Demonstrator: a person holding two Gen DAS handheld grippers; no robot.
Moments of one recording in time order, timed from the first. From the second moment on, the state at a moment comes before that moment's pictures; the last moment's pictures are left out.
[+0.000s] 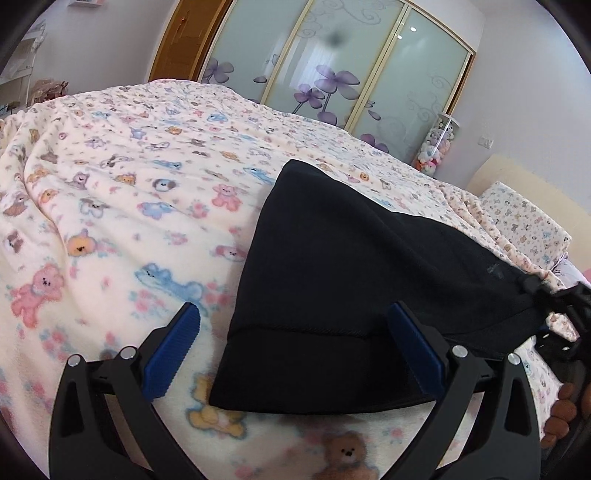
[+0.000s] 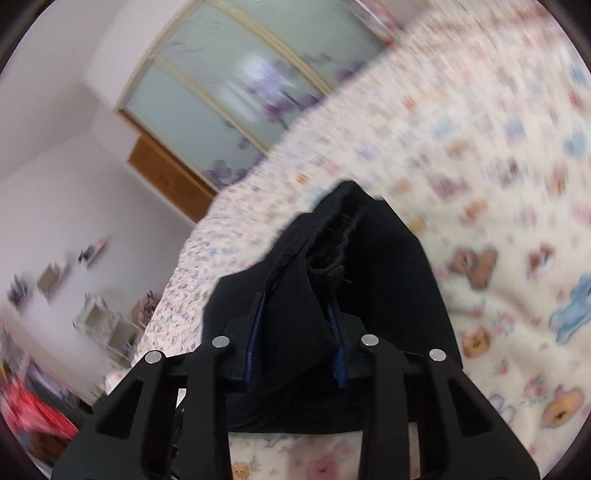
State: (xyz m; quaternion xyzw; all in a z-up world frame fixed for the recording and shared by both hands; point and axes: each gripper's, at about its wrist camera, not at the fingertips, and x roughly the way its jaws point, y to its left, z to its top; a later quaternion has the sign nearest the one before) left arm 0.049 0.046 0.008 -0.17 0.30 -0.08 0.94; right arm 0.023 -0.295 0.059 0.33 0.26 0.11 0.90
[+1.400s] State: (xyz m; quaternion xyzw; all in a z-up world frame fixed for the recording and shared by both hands) left arm 0.113 -0.003 0.012 -0.07 0.38 -0.17 0.91; right arm 0.145 -0.305 0.029 0.39 0.39 0.14 0.82
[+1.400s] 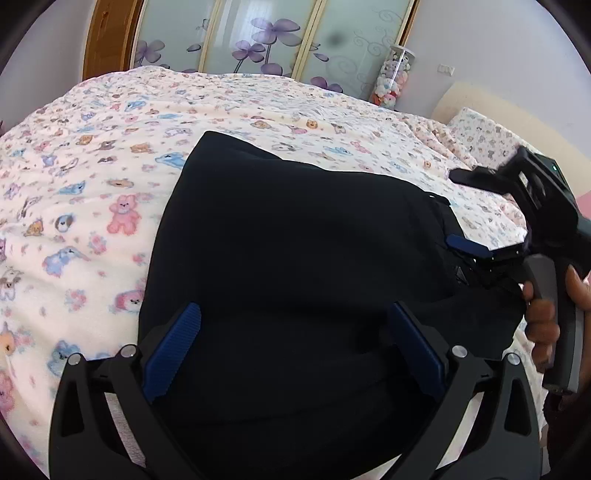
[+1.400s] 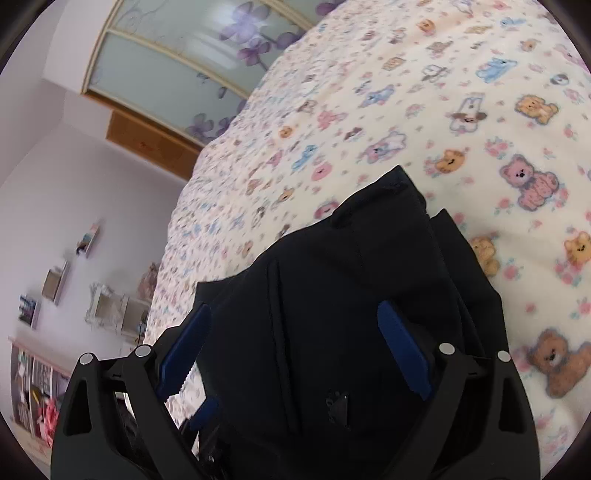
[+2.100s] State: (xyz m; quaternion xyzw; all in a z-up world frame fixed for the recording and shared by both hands) left arm 0.126 -0.022 0.022 -0.01 0.40 -0.11 0.91; right arm 0.030 -0.311 -0.001 0.40 0.33 0.20 0.83
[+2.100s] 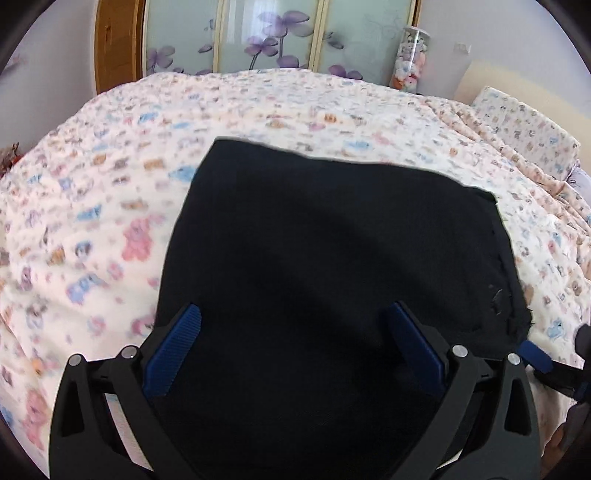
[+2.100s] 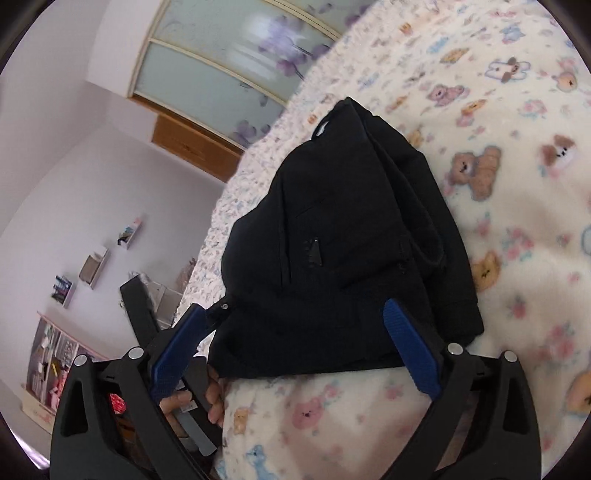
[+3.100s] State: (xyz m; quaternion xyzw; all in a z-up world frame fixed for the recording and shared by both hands) left arm 0.156 -0.037 0.027 0.04 0.41 -0.09 0.91; right arm 0.098 -0.311 0.026 0.40 0.37 0.20 0.82
